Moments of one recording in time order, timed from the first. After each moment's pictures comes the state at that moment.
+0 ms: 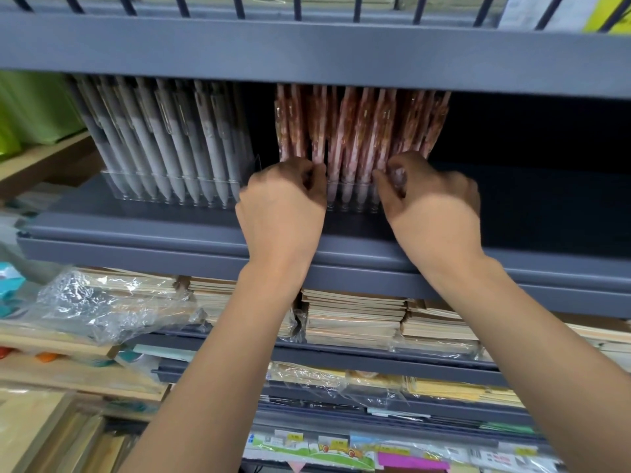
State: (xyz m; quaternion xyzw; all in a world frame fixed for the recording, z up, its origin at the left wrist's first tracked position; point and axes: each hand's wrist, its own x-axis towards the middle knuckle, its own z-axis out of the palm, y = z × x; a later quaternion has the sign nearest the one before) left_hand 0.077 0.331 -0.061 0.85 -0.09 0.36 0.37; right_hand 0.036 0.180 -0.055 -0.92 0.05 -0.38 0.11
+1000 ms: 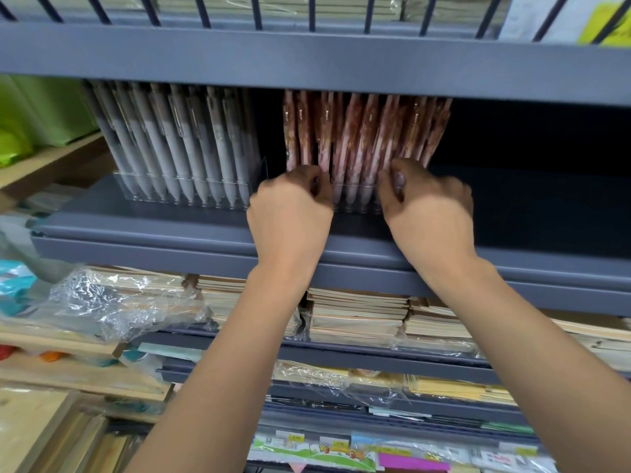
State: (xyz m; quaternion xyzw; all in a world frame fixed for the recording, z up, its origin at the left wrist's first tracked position) left_hand 0.072 0.332 -0.061 0.86 -0.11 0.32 0.38; right_hand 0.036 0.185 -0.055 -0.93 0.08 -0.35 0.09
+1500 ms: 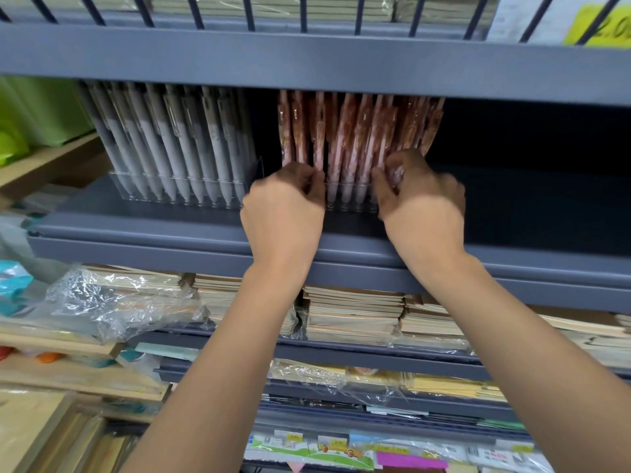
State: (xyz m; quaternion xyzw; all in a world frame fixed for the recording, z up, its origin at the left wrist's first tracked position) left_hand 0.075 0.332 -0.064 0.84 -0.09 0.33 0.41; right_hand 0.036 0.191 -0.049 -0.91 0.10 -0.34 0.19
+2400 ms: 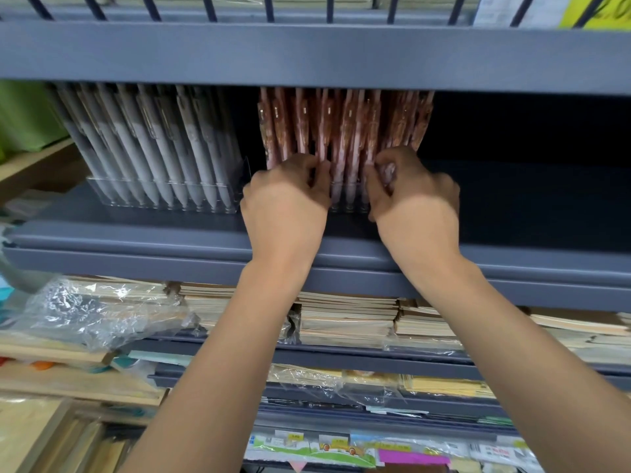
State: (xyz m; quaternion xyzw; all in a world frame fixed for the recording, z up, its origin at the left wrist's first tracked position) left_hand 0.078 0.315 -0.056 0.85 -0.11 0.30 0.43; right_hand 0.033 0.188 -0.047 -0.91 0.08 -0.33 0.24
